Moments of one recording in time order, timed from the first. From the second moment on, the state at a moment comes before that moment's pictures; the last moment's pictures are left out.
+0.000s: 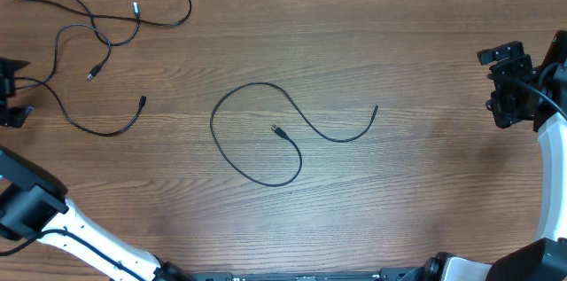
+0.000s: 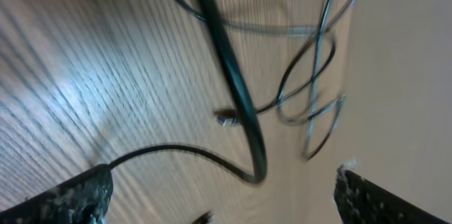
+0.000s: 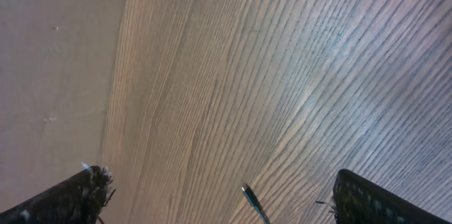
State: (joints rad) left arm 0.85 2.33 2.11 -1.00 0.62 -0.59; right arm -0.38 1.46 1.27 -0.78 -0.26 0.88
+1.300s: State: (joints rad) left arm 0.56 2.30 1.87 -1.34 0.08 -0.60; right arm -0.38 1.46 1.27 -0.78 -0.26 0.88
